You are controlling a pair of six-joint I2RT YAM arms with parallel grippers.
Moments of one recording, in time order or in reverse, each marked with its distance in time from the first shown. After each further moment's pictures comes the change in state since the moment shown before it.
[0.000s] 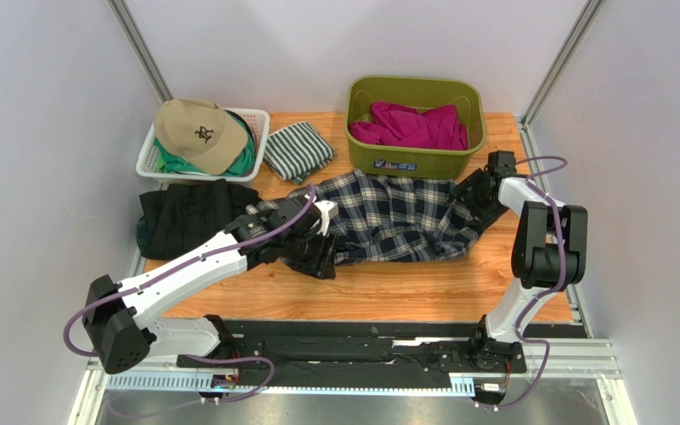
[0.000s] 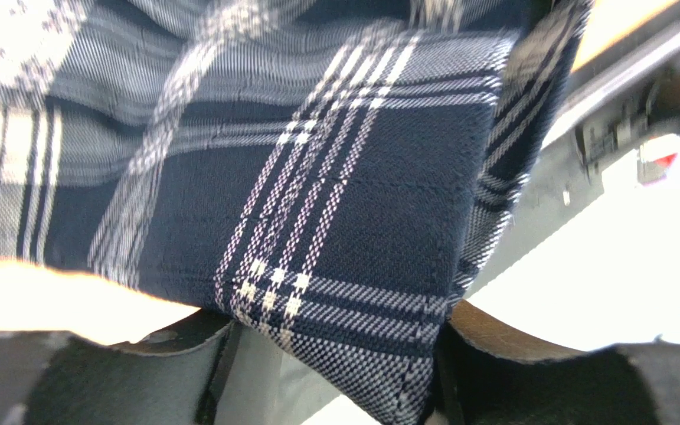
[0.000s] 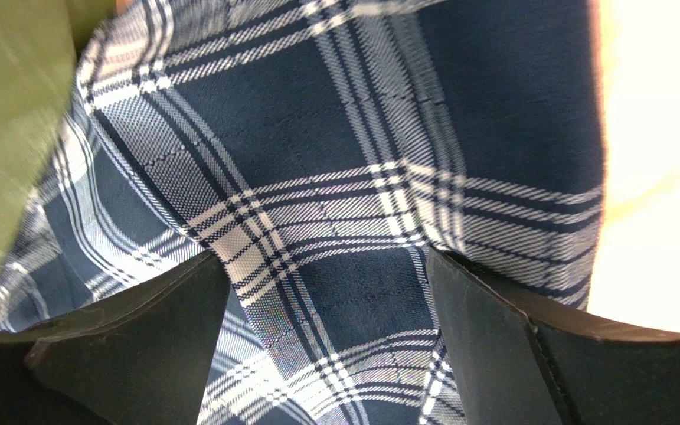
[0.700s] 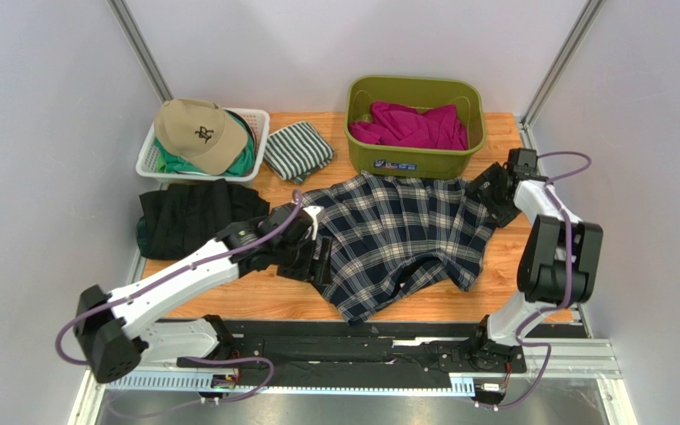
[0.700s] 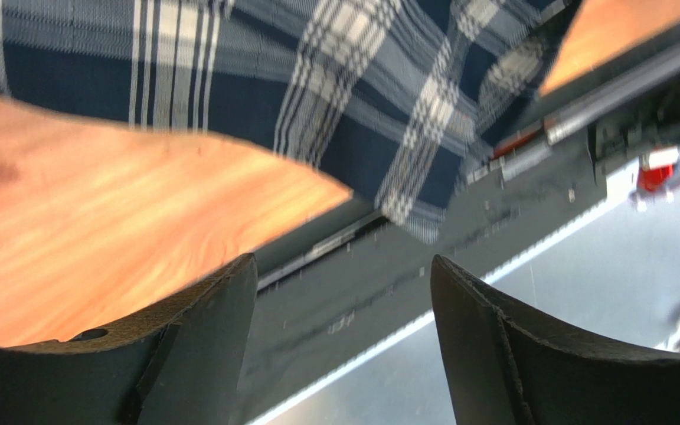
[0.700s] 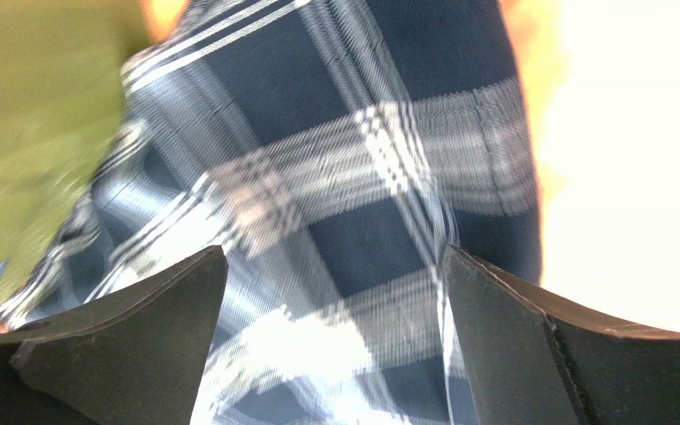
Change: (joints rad) left arm 0.002 -0.126 -0.067 -0.090 -0.010 -0.095; right arm -0.097 -0.071 0.002 0.010 0.007 -0.080
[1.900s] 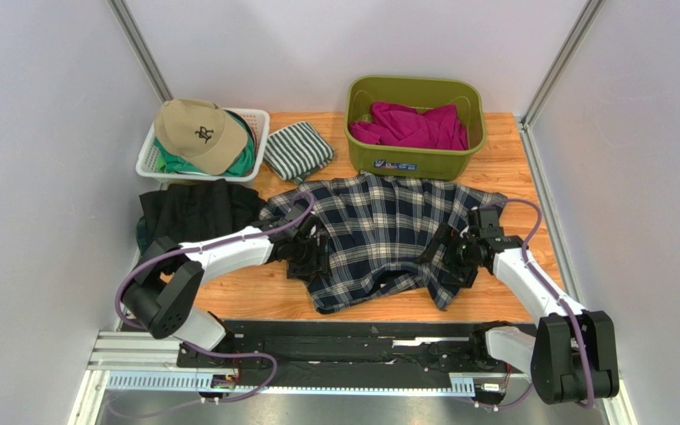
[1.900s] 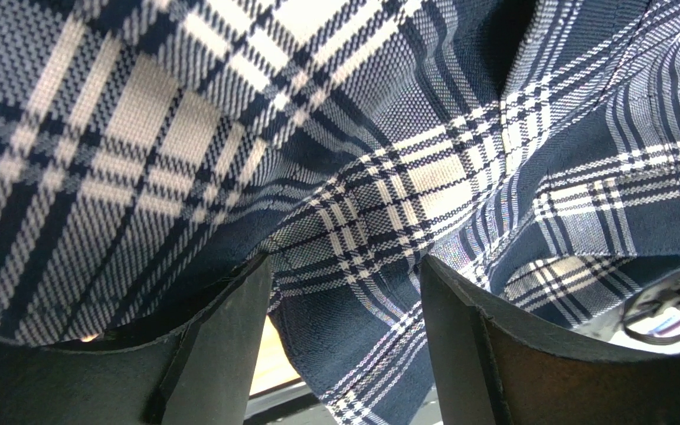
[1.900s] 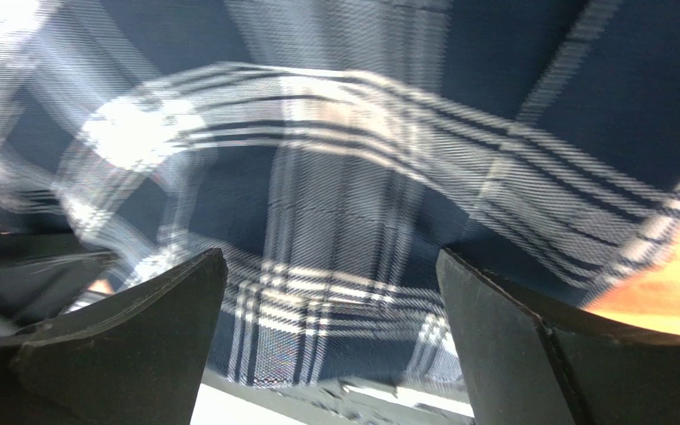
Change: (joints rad) left arm 0.182 0.396 -0.169 0.397 0.045 -0.126; right arm 0.327 -0.588 -0.526 -0.126 -0.250 -0.045
